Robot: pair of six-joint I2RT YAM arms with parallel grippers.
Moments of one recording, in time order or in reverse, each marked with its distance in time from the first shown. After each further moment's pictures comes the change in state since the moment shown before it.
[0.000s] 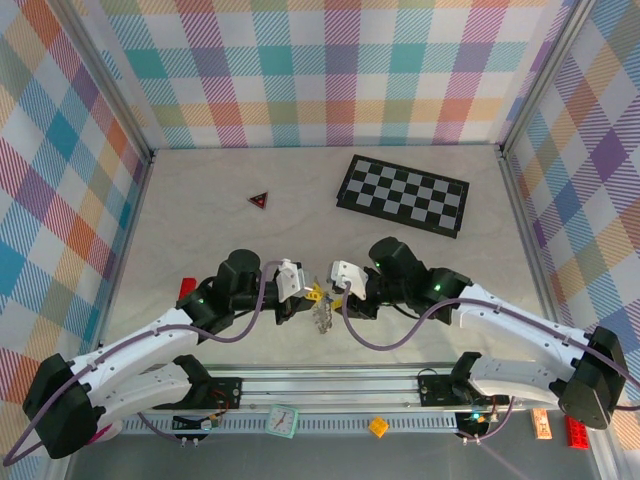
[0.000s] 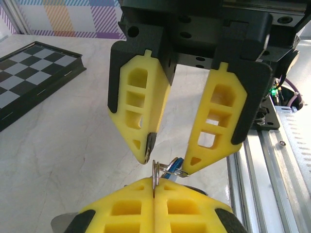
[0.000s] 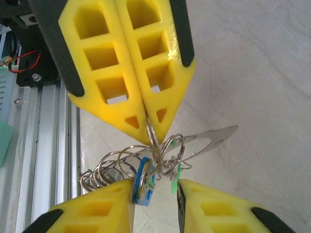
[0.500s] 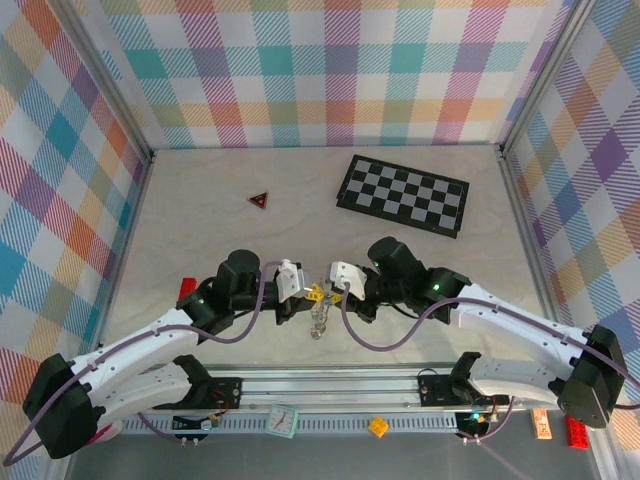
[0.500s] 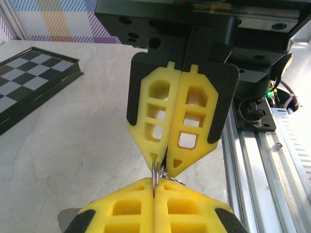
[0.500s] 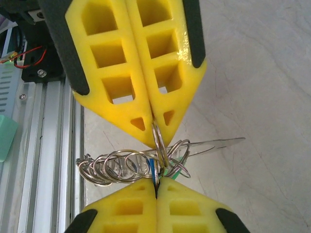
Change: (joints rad) left arm 0.000 -0.003 -0.011 0.033 0.021 0.000; right arm 0.000 0.013 0.013 -0.027 -0.011 -0.027
